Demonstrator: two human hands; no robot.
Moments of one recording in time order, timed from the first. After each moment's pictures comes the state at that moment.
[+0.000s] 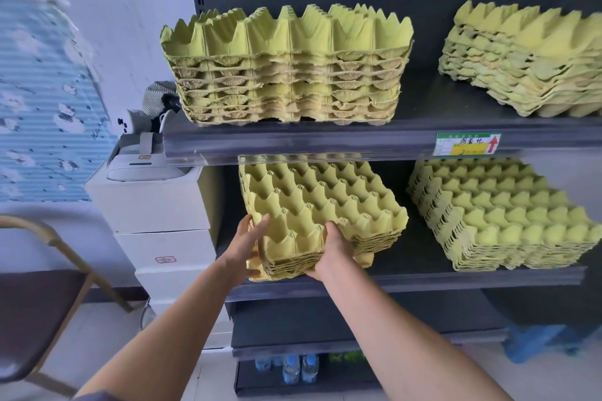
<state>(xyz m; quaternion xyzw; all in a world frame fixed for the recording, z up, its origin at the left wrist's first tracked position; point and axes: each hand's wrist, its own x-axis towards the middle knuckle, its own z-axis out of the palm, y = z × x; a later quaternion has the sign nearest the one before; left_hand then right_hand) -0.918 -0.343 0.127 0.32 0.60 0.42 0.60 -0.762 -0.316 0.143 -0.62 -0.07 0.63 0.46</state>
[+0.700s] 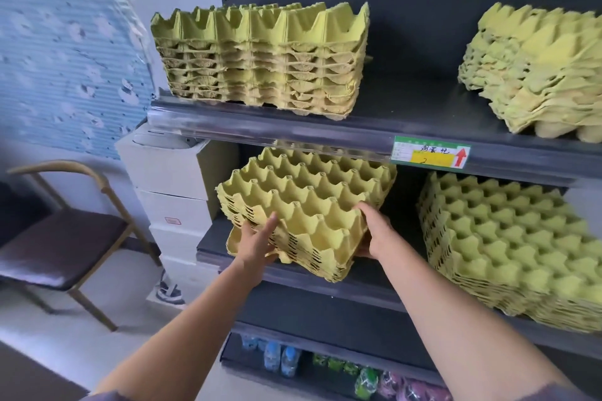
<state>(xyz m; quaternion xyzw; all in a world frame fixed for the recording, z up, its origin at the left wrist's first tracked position) -0.792 -0.360 0.119 0.17 0.60 0.61 0.49 -0.607 -0.249 0.156 -0.60 -0.34 0.65 0.31</state>
